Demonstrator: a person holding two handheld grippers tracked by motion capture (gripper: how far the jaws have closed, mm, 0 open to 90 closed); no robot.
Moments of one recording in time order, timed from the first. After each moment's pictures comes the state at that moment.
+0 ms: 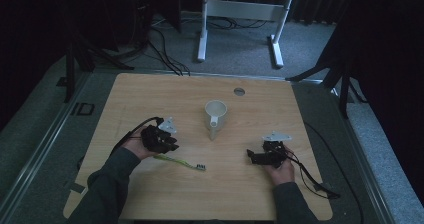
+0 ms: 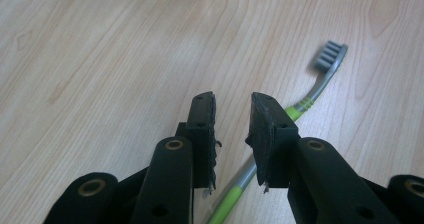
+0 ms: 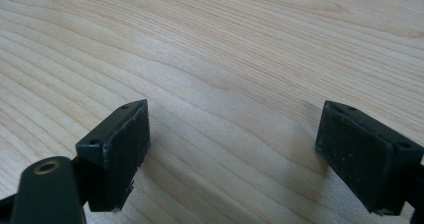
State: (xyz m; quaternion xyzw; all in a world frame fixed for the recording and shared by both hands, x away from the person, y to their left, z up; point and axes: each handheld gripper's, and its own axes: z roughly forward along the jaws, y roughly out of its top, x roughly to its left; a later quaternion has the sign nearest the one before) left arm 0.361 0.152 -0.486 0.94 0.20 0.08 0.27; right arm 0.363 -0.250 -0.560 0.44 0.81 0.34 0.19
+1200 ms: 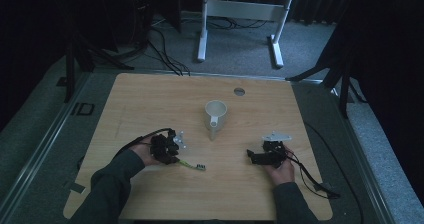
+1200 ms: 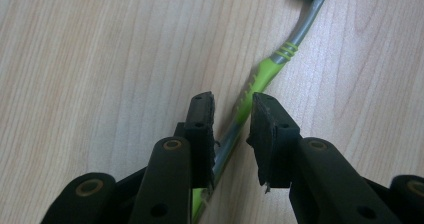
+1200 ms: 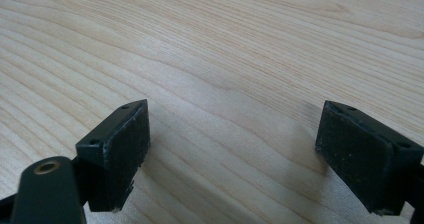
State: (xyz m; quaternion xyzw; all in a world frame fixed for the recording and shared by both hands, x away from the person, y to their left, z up) left arm 0.354 0.125 -0.512 0.98 0.13 0.06 0.16; right arm 0.363 -0.250 -0.560 0.44 0.81 0.34 0.19
